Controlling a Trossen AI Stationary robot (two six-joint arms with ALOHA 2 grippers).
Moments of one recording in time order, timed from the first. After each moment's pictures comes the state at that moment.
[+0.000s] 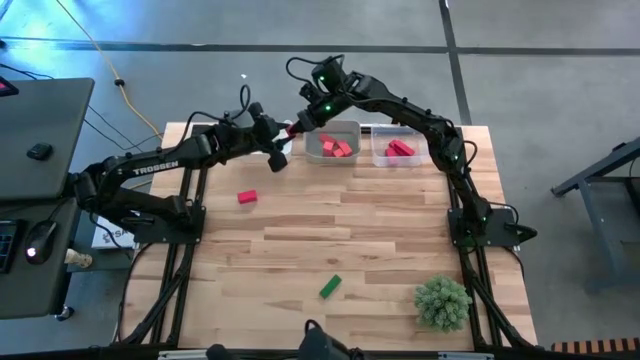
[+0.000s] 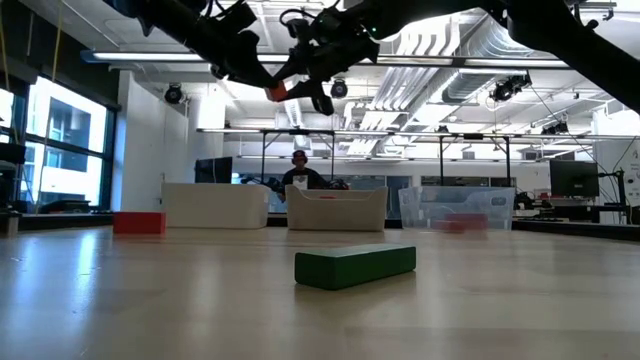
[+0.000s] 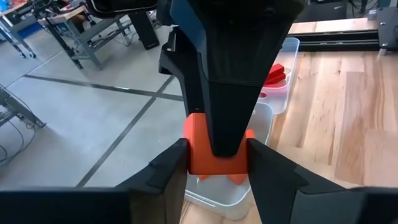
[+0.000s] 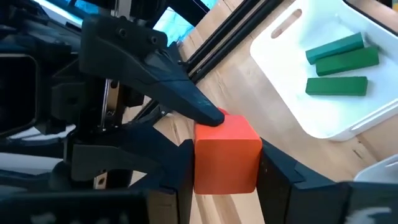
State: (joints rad) left arm 0.59 1.20 0.89 -0.05 -0.12 0.27; right arm -0.54 2.23 2.31 -0.80 -0.66 0.41
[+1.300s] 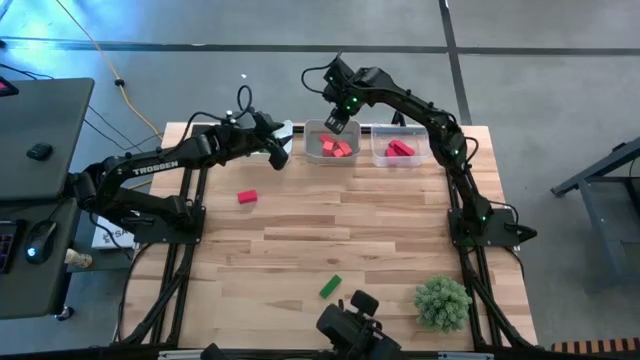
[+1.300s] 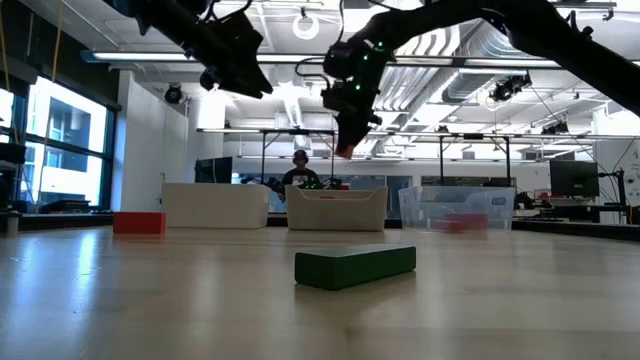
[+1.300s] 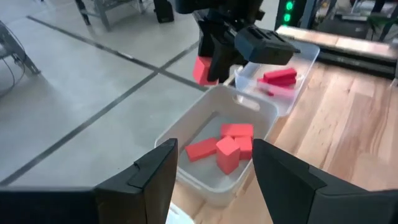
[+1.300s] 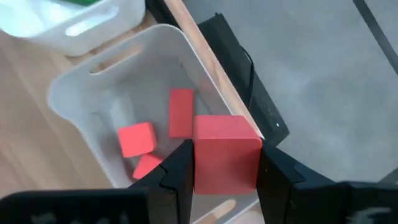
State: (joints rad) left arm 0.60 1.20 0.89 -0.11 -0.19 0.03; right arm -0.63 2.25 2.31 -1.17 0.05 -0.13
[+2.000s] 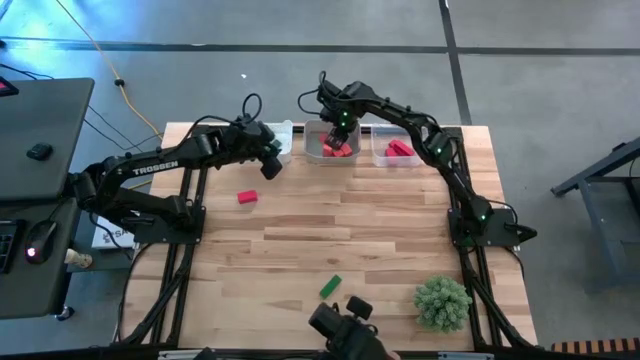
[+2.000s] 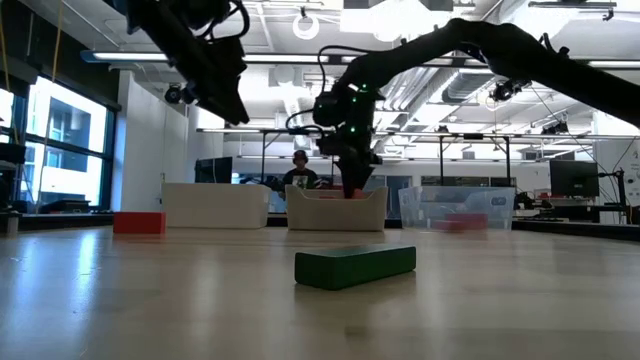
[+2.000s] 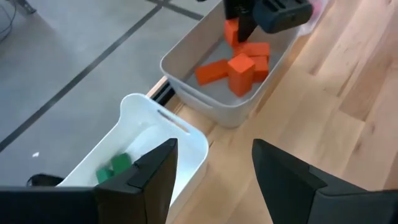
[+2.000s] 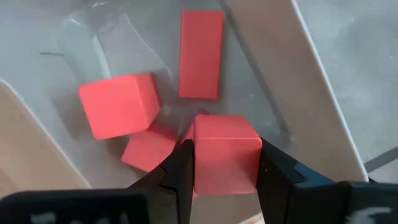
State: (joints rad) left arm 0.60 1.20 0.89 -0.40 -0.22 0.00; right arm -0.63 2.43 2.31 -1.26 0.01 -0.13
